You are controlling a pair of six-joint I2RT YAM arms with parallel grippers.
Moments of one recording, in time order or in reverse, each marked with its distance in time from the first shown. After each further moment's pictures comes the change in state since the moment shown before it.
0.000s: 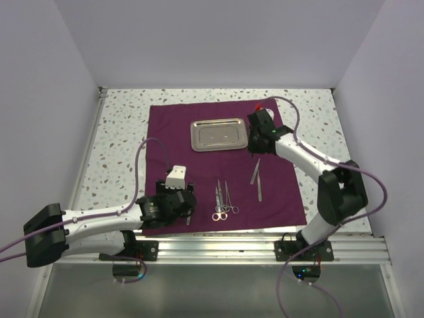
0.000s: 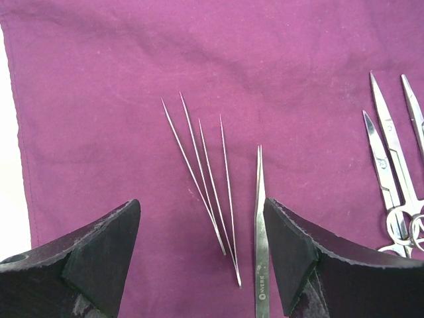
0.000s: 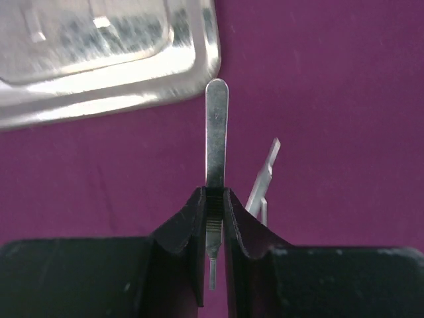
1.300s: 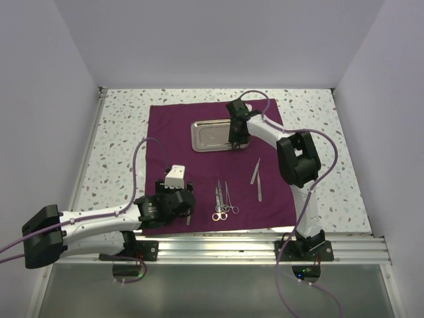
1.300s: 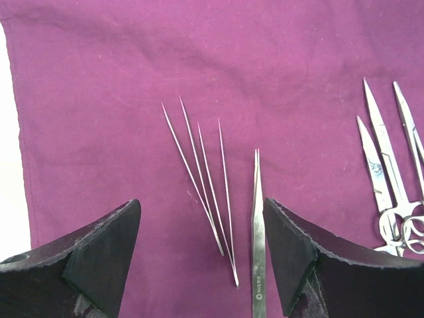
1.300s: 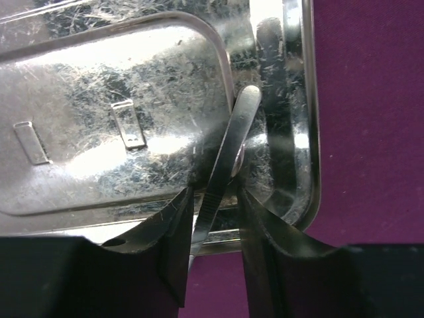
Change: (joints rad) left arm 0.001 -0.017 0.004 -0.001 -0.005 -0.003; right arm 0.005 0.495 0.413 -0.029 -0.039 0.036
